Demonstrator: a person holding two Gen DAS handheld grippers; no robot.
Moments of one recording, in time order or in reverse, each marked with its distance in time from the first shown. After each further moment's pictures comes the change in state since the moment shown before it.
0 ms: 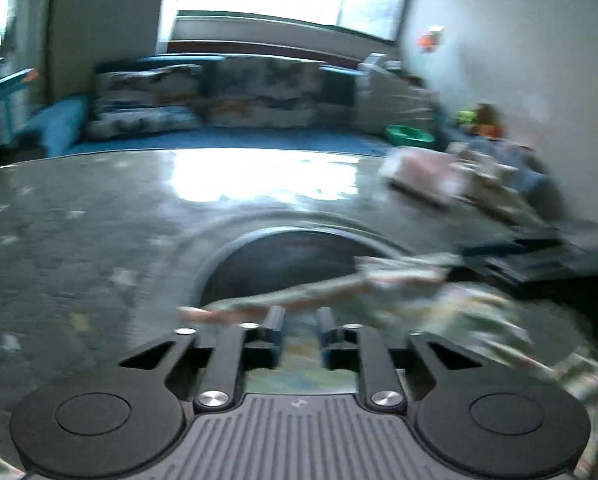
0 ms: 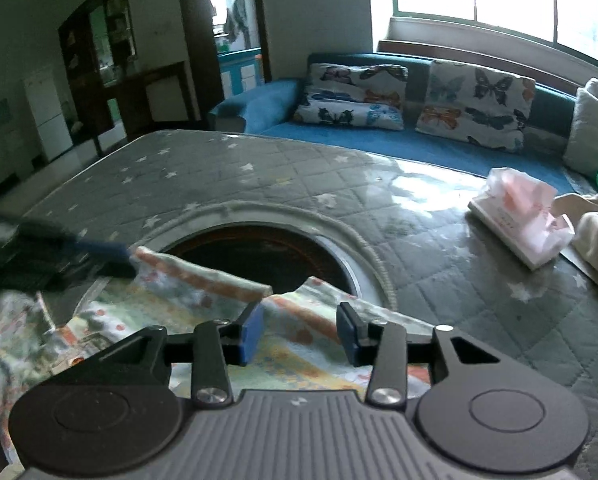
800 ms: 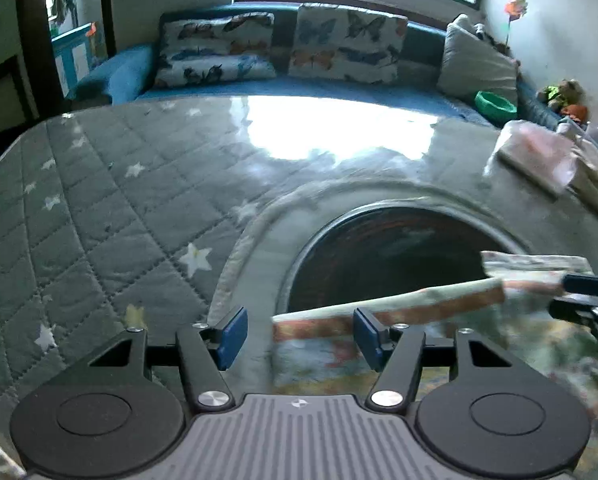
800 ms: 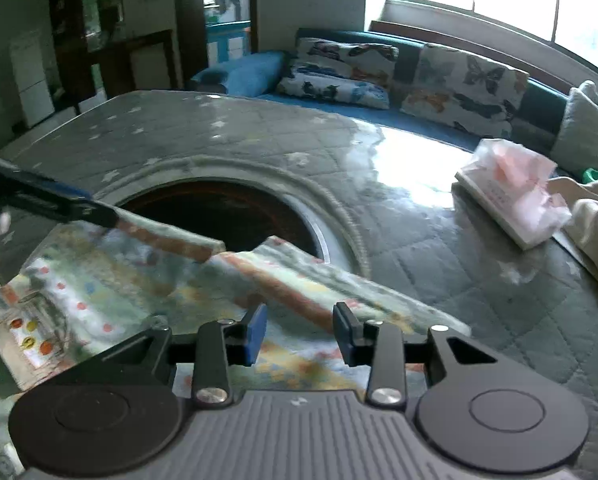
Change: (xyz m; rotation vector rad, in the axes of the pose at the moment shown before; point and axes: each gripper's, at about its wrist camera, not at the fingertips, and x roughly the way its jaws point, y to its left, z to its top) left arm 0.064 0.036 0.015 -0.068 0.165 0.154; right arm 0.033 -0.014 -0.019 -0.054 0.076 -0.077
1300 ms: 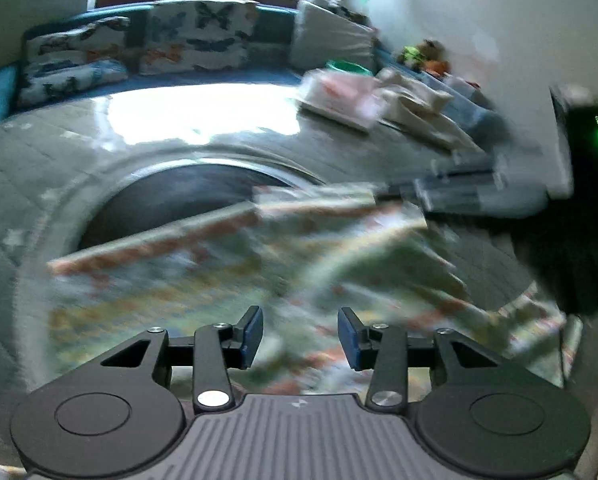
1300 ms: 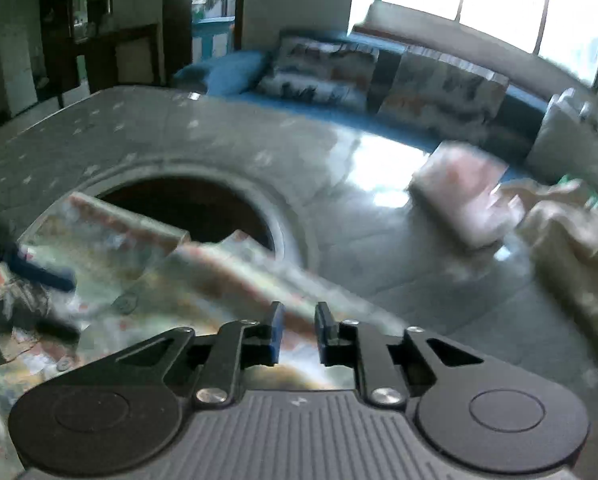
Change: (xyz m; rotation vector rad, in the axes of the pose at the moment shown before) left arm -0.049 -0.086 -0.040 0.164 0.023 -0.324; right arm -0.018 -0.017 -0.003 -0.005 0.022 -0.068
